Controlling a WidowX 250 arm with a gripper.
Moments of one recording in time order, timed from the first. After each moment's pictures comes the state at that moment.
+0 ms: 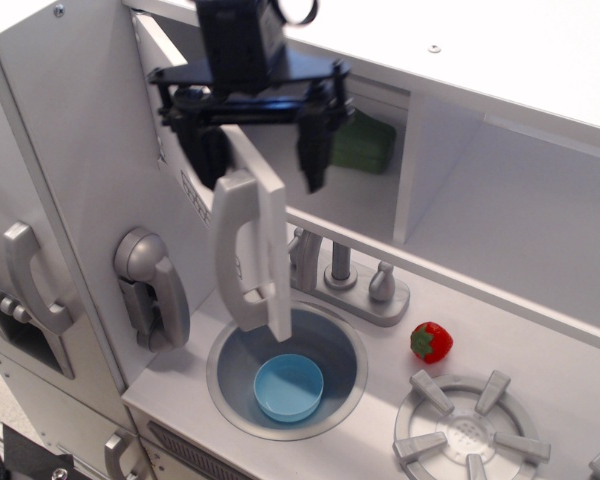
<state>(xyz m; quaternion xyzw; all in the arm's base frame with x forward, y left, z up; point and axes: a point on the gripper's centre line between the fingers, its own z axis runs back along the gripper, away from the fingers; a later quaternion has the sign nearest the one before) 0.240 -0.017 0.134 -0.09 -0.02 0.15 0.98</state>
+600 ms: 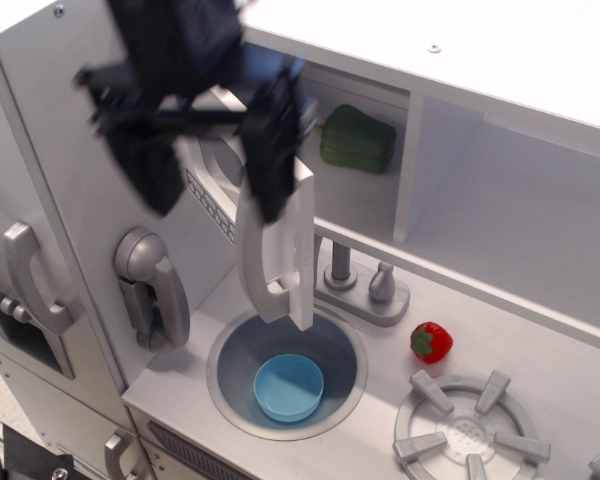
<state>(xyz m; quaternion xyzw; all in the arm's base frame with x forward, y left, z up) 0.188 0.002 0.140 -0.07 -0.03 0.11 0.99</state>
